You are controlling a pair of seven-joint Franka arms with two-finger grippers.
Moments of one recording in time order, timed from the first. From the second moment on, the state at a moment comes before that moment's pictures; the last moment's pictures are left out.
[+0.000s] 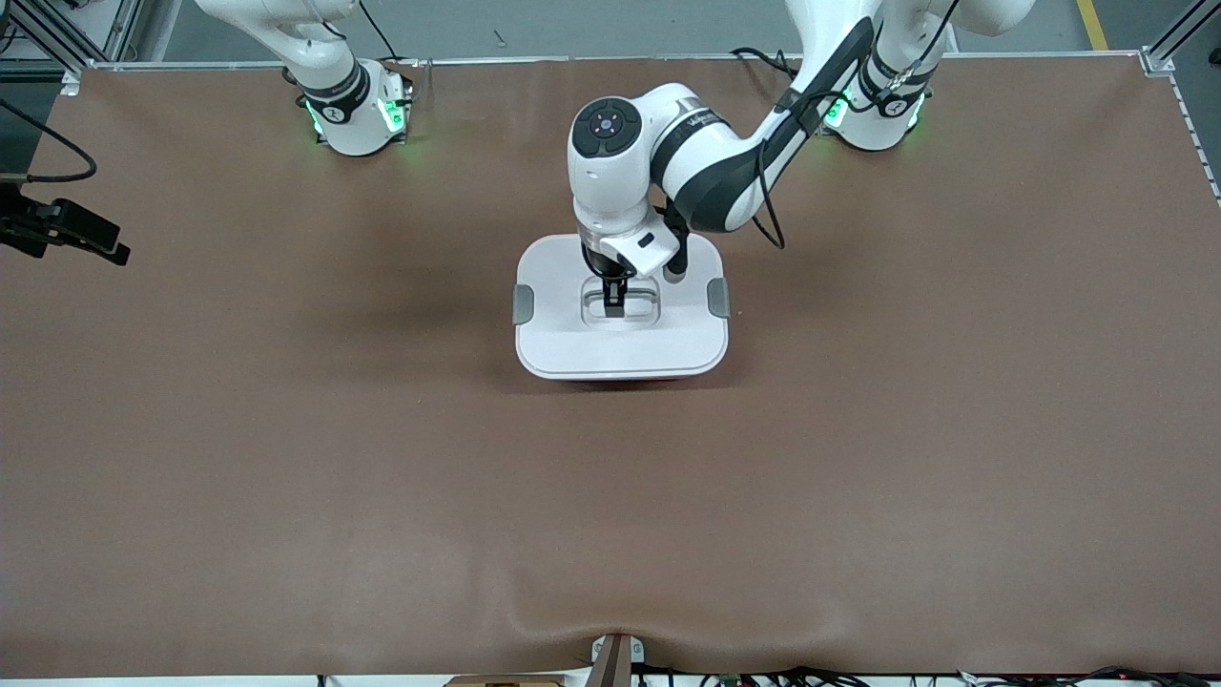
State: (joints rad) left arm -0.66 0.51 -0.25 -1.53 0.18 2.07 -2.50; right arm -0.02 -0.01 -0.06 -1.57 -0.01 1.52 0.03
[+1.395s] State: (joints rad) left arm -0.39 0.33 -0.24 -1.48 0.12 1.86 -1.76; right arm -0.02 -0.01 -0.06 -1.57 0.05 1.53 0.03
